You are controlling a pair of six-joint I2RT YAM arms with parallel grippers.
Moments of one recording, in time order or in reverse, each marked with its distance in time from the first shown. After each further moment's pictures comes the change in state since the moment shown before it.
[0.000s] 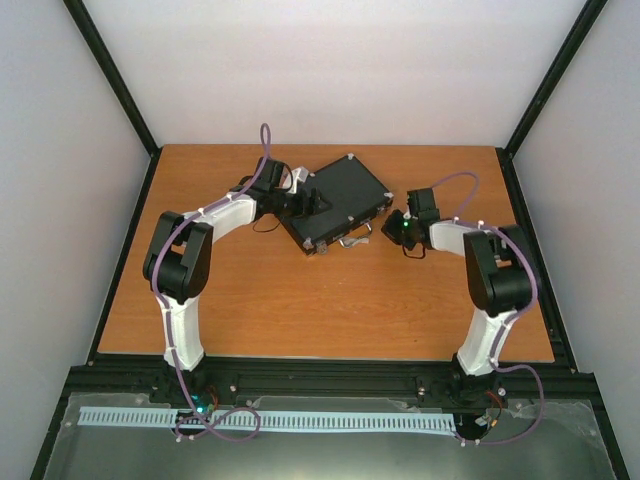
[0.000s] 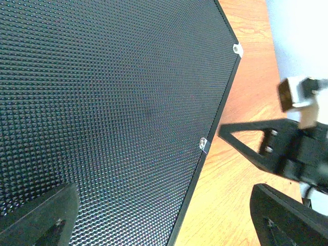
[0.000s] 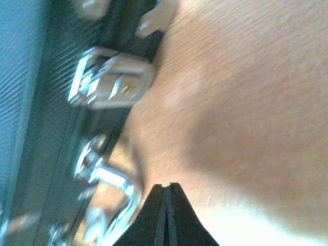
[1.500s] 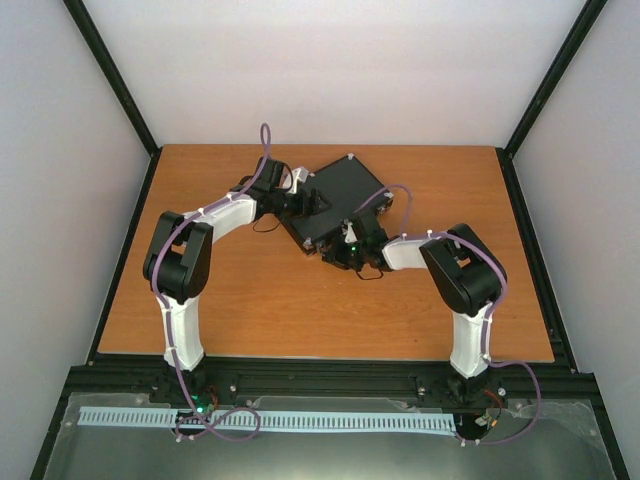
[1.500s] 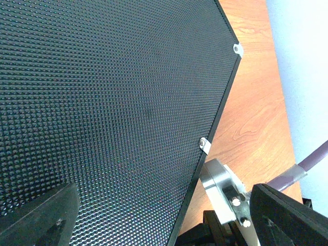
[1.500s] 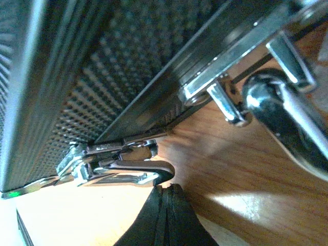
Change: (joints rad) left arm 0.000 0.002 -0.006 -0.004 -0.002 0.001; right arm 0.362 0.056 -0.029 0.132 -0.144 0.000
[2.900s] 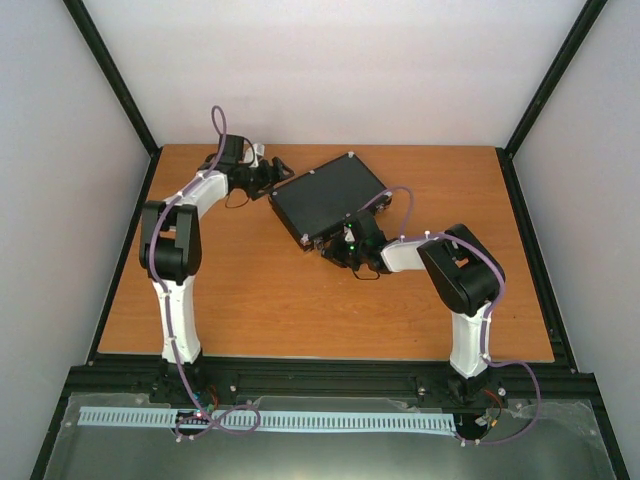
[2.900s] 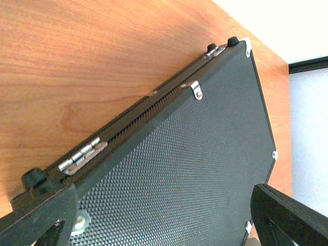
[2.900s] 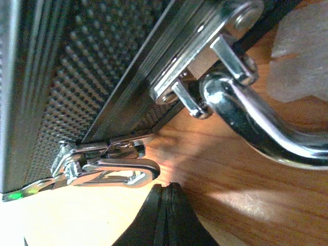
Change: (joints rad) left arm 0.248 0.134 0.263 -0.106 -0.018 -0.072; right arm 0.011 0.007 -0.016 0.071 0.084 0.098
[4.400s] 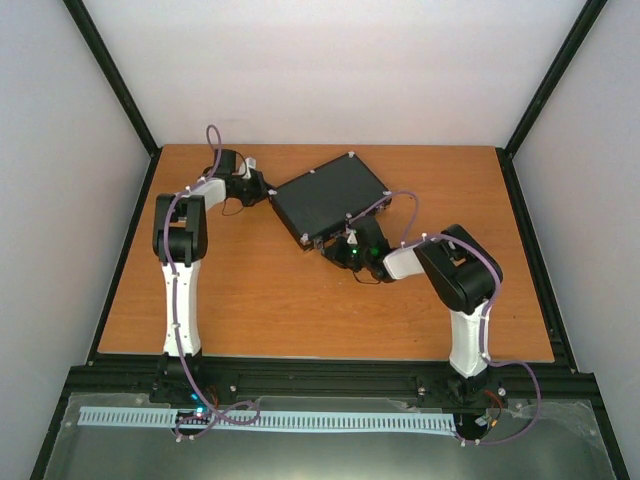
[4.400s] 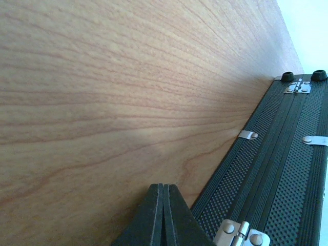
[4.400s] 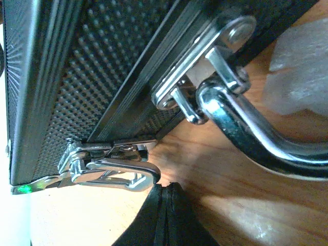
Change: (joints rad) left arm 0.075 0.314 0.161 0.075 0.108 -0.034; right arm -0.001 0.015 -0.095 0.238 0.003 0.016
